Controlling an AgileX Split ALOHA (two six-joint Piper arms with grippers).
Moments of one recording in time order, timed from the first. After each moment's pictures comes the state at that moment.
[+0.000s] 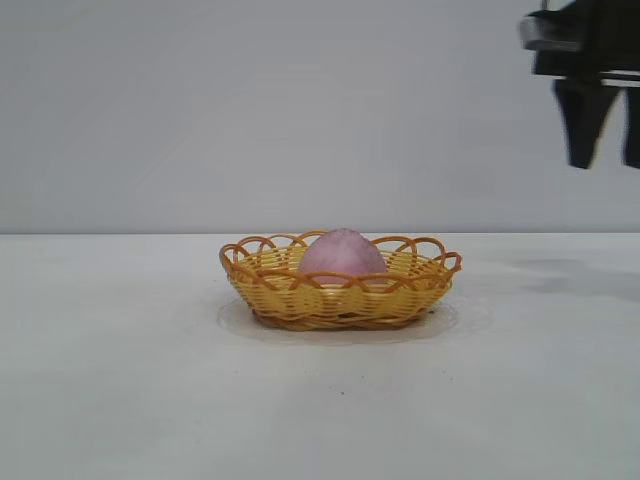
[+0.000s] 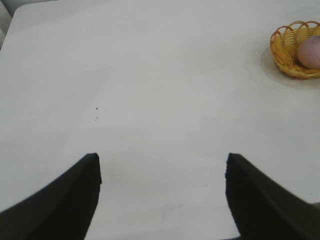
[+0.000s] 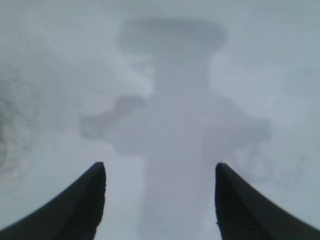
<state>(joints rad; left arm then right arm) 0.02 -0.02 -0.49 -0.09 1.12 0.13 0.02 2.05 -1.70 0.09 1.20 -0.24</state>
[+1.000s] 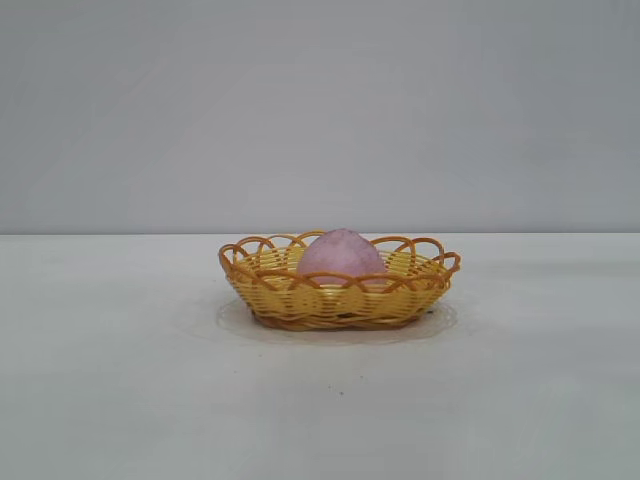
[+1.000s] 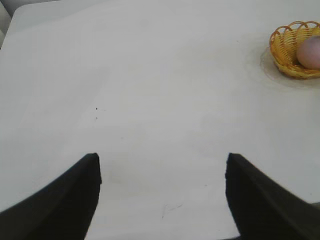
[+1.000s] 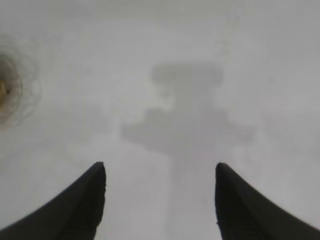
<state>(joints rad) 0.02 -0.02 -0.49 -0.09 1.12 0.13 -0.11 1.35 -1.25 0.16 1.24 -0.24</state>
